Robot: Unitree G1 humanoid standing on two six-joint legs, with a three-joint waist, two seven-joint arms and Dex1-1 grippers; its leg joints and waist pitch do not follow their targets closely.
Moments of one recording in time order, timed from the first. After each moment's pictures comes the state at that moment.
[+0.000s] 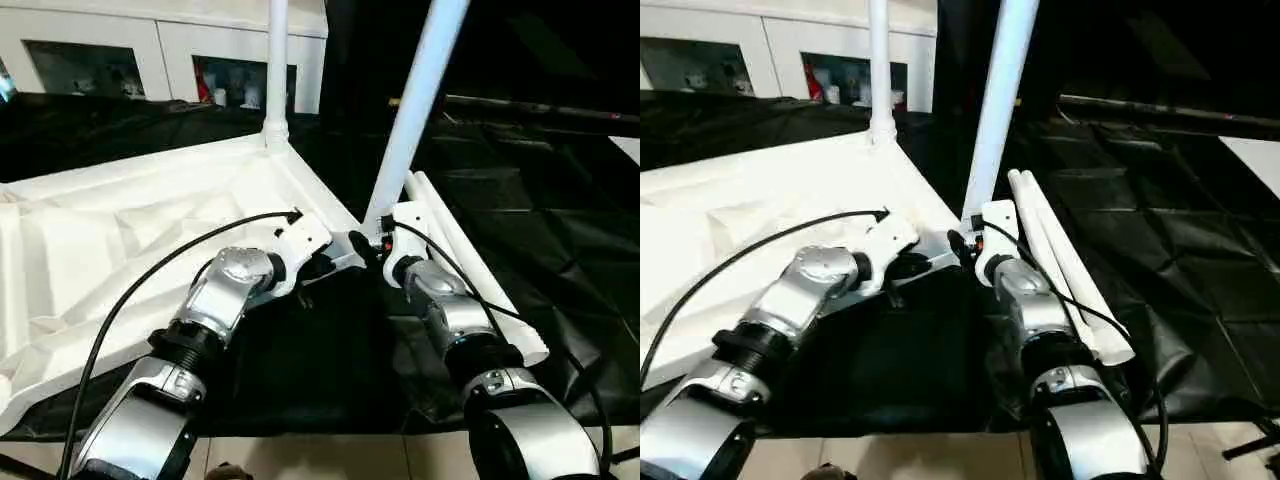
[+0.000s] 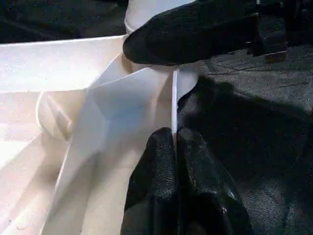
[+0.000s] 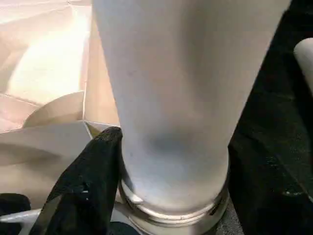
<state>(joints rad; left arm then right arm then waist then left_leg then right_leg) -0.67 0.18 -0.26 0.65 0.13 0.22 -0.73 -0.69 0.00 -0.03 0.91 0.08 0.04 0.24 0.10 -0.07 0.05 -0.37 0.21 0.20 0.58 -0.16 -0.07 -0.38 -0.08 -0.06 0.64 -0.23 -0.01</state>
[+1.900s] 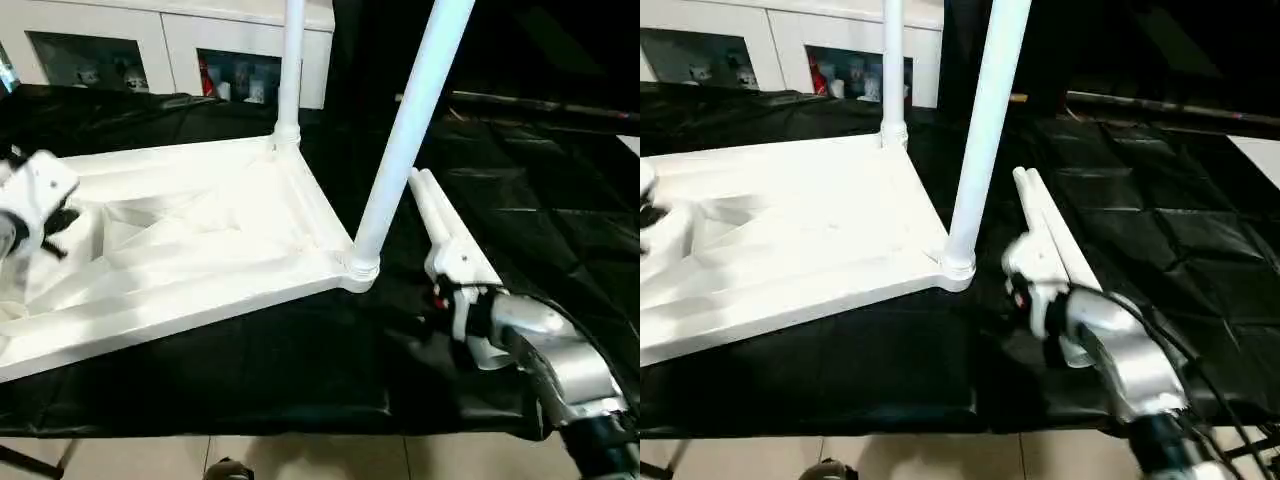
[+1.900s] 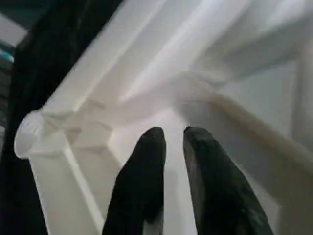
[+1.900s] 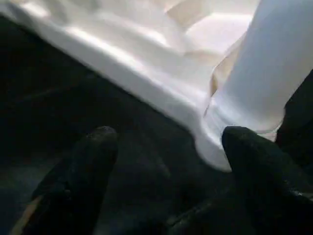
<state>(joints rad) -0.66 0.86 -0.02 0.86 0.22 0.16 -0.58 -0.26 -0.45 0.17 0.08 0.26 0.32 0.97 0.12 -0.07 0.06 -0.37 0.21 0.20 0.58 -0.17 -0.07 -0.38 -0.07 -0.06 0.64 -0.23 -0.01</state>
